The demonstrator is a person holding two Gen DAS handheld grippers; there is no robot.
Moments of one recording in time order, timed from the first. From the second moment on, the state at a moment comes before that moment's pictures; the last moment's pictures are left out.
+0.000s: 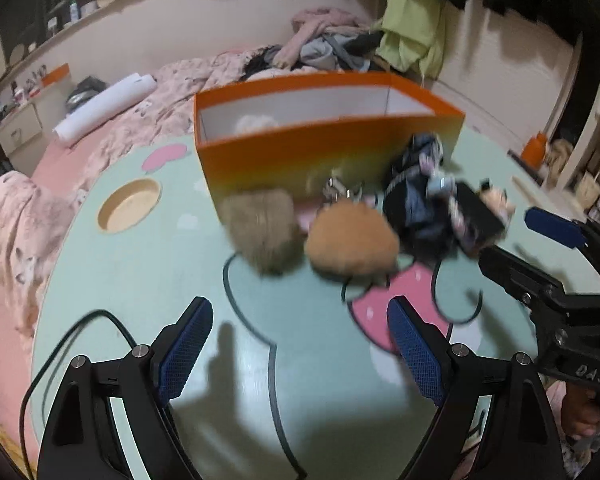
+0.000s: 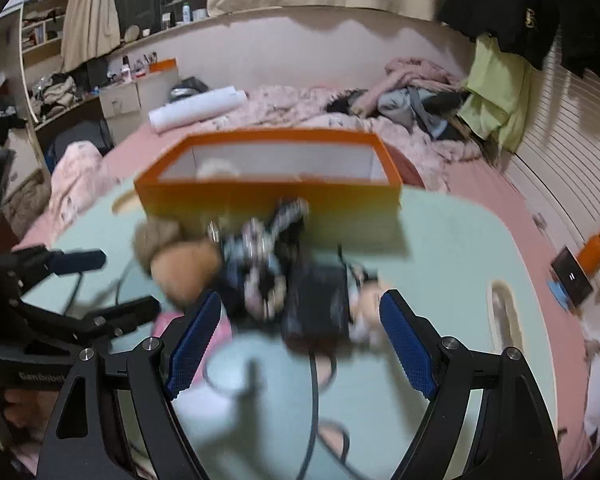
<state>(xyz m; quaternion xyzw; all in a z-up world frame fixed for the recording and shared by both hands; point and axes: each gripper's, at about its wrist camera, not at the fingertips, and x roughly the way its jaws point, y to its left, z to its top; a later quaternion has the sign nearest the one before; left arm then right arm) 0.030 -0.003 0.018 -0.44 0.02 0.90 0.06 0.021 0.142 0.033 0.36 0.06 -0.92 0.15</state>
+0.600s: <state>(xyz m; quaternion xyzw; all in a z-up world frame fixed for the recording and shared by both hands) 0.026 -0.015 0.003 -0.44 0.01 0.90 0.06 0.029 0.155 -0.001 0.39 0.05 -0.91 0.10</state>
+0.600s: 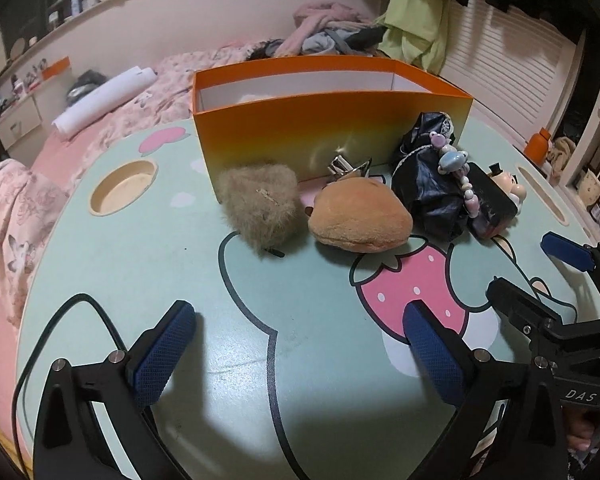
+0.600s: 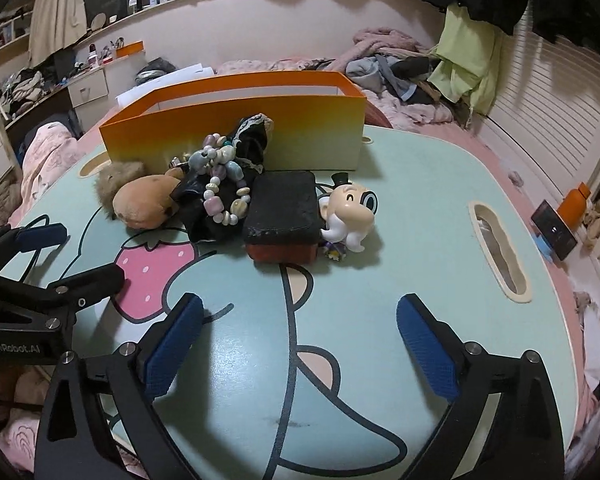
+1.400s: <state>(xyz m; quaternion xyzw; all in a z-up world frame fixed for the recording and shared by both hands) 0.028 -0.015 0.003 -0.43 0.01 0.90 0.06 -0.019 0.167 0.033 0.39 0.02 -0.91 0.10</state>
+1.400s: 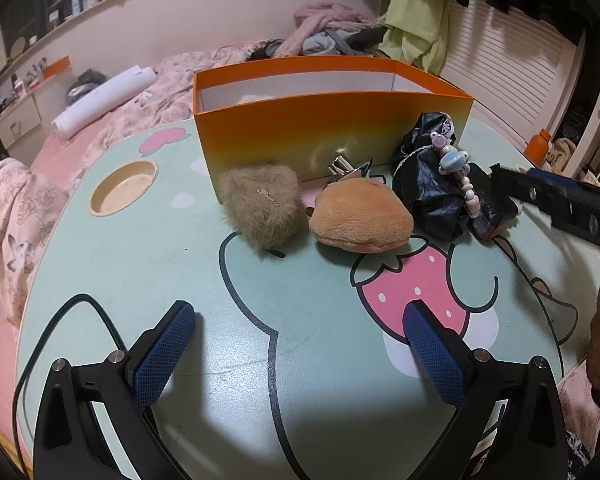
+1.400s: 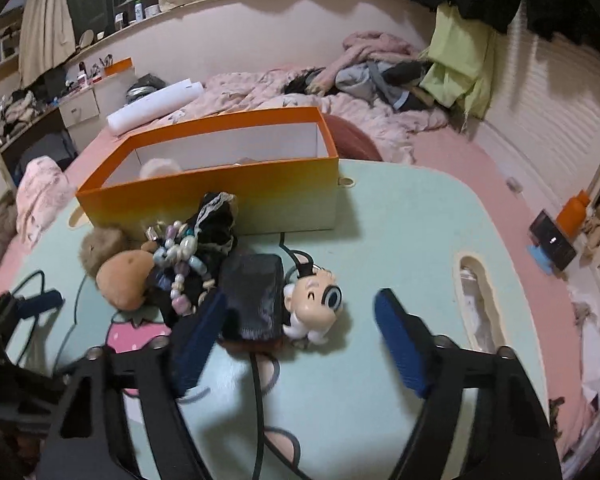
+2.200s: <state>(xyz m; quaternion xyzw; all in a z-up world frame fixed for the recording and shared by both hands) 0.033 -0.029 0.008 -0.42 -0.04 0.90 0.07 -0.037 0.178 0.019 0.41 0.03 -0.90 0.11</state>
